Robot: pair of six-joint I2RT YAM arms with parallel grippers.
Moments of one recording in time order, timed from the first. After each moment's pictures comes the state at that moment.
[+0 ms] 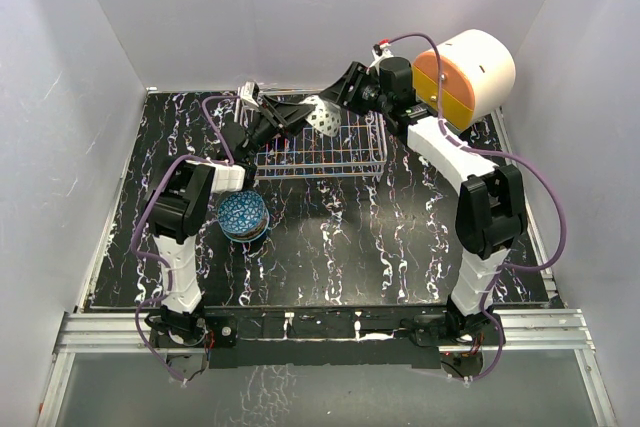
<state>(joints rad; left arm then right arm) -0.32 2.03 1.09 1.35 0.58 -1.58 0.36 1.85 1.58 0.00 -0.35 0.74</state>
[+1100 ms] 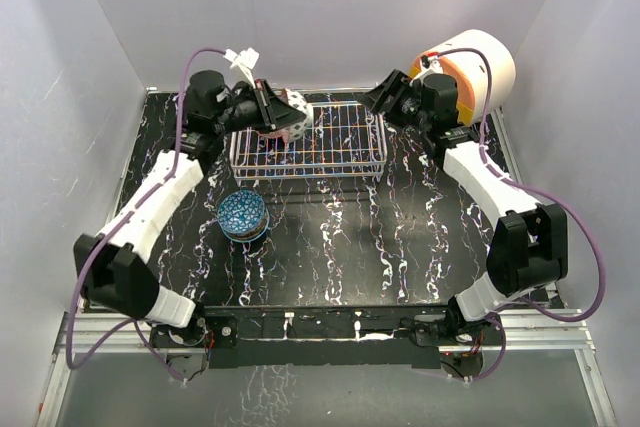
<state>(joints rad) -0.34 1.48 1.29 0.05 0.68 -0.72 0.24 1.56 1.28 0.06 -0.29 0.71</state>
